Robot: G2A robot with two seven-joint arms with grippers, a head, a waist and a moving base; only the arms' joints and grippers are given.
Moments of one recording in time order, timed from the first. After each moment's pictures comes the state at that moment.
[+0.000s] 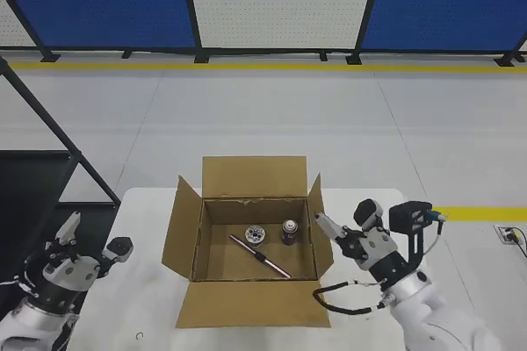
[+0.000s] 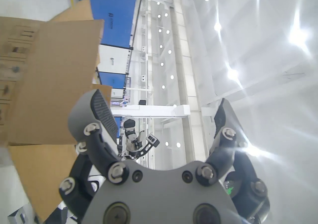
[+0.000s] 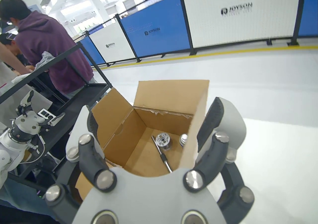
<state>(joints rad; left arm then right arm) 1.42 -1.09 -1.91 -1.88 -0.82 0.20 -0.55 -1.20 -1.39 1.48 -2.14 -0.88 0.01 0.59</state>
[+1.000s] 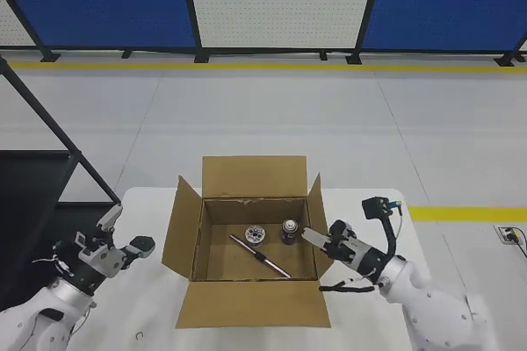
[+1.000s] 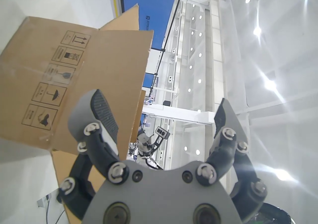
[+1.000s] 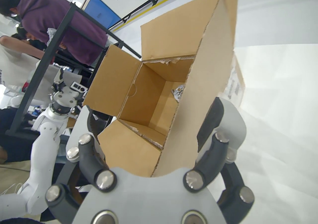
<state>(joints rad) 1.30 -1.08 -1.78 -1.83 -0.69 0.30 -0.51 -1.09 -1.37 1.47 -1.94 -0.51 -0.03 0.86</state>
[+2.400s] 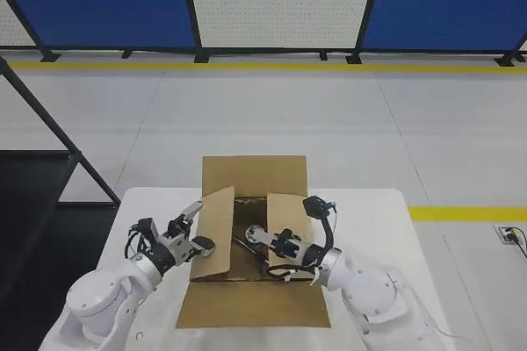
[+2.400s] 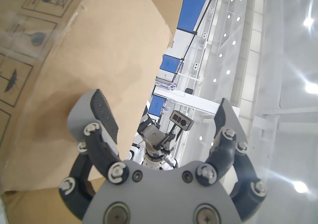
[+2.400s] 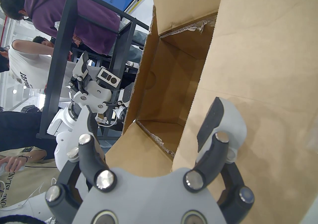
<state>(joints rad) 1.06 -1.10 -1.41 -1.75 -0.58 0.47 -0.36 -0.90 -1.40 1.17 -1.63 -0.37 0.10 0.71</state>
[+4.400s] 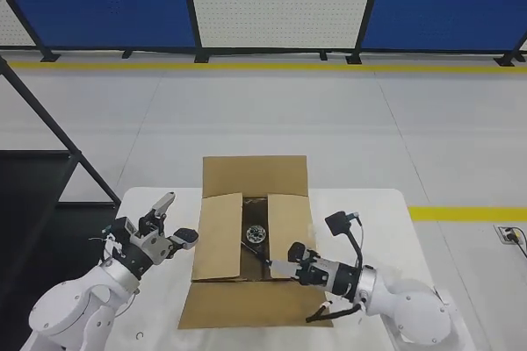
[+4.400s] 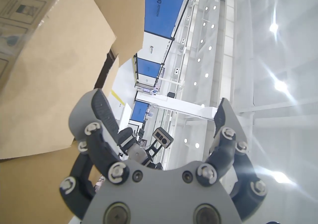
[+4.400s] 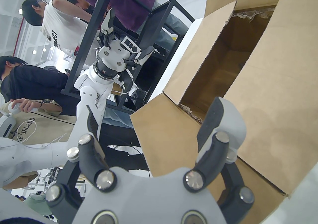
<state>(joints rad) 1.17 -1.10 -1.56 -1.89 -0.70 0.43 -0.33 -1.06 -1.34 1.34 -1.87 -0.25 -0.10 0.93</state>
